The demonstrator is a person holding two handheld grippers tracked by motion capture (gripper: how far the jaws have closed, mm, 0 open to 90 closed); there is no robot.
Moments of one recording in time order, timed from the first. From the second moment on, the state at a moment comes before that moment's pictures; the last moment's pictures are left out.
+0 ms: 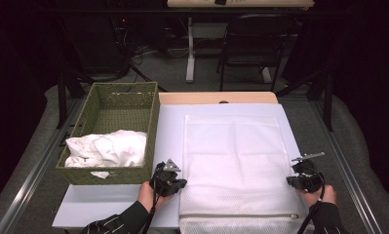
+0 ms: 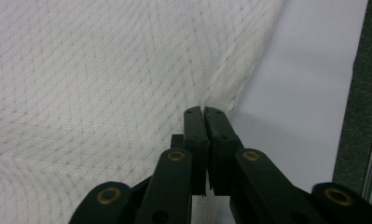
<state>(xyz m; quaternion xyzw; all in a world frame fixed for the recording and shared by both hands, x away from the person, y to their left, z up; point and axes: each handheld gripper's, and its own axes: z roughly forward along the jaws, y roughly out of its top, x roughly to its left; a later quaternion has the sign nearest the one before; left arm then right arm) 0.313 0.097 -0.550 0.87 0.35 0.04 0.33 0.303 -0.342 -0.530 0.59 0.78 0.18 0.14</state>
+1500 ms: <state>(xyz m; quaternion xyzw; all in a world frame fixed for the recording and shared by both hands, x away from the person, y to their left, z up) 0.301 0.112 -0.545 0.88 0.36 0.02 0.31 0.307 -0.331 -0.529 0.58 0.78 0.17 0.13</state>
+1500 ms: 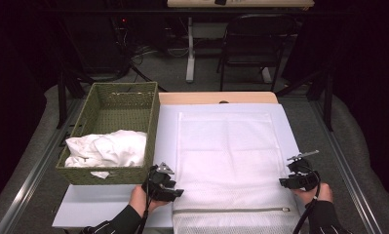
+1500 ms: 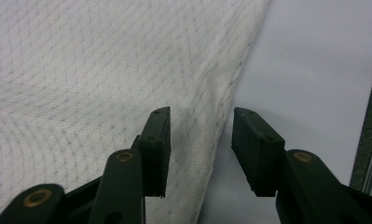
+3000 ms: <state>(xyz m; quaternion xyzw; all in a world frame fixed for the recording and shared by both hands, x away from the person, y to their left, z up) 0.312 0.126 -0.545 0.86 0.40 0.05 0.31 0.333 -0.295 -0.531 0.54 0.81 0.16 0.14</state>
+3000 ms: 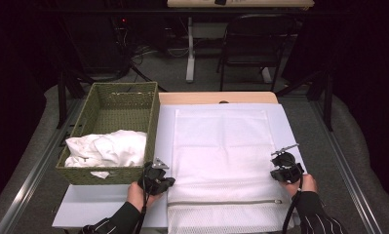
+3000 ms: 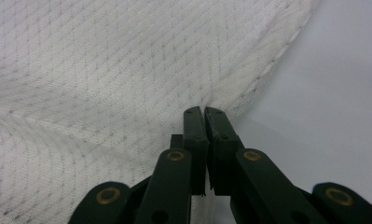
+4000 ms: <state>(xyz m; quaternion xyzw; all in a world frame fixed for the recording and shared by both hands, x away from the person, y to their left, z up) 0.285 0.130 -0.534 0.88 0.37 0.02 0.30 0.324 -0.307 -0.531 0.58 0.79 0.17 0.11</state>
